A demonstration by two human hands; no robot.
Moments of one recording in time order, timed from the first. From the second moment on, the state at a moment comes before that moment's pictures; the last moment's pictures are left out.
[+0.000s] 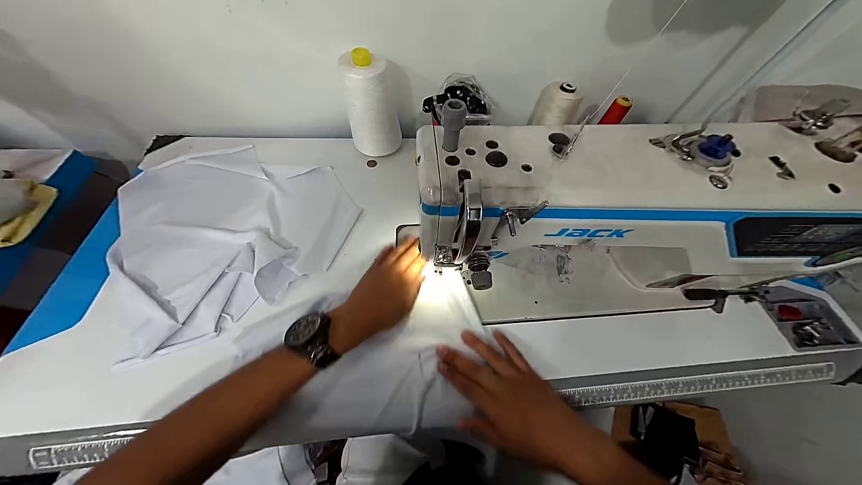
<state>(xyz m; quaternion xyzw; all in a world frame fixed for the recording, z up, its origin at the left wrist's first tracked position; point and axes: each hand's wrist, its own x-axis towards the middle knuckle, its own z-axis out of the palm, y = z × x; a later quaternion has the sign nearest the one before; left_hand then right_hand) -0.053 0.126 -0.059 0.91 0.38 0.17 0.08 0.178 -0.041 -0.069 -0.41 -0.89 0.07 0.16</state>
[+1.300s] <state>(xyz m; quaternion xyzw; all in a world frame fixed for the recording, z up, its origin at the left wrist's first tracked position) -0.093 0.111 -0.064 0.96 0.23 0.10 0.08 0.217 0.078 -0.054 -0.40 -0.91 0.05 0.07</state>
